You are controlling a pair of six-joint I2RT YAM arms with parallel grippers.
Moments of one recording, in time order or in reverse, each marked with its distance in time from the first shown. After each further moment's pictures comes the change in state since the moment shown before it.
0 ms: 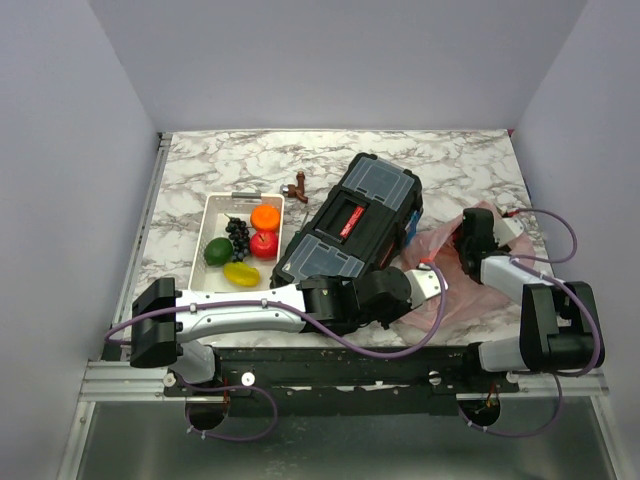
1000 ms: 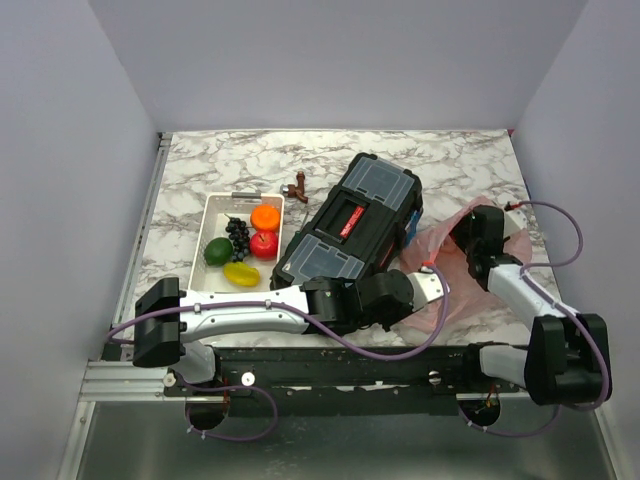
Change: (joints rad) left arm -0.007 0.016 0.000 -0.002 0.000 0.000; right arm -0.005 -0.129 0.010 -0.009 -0.124 -0.102
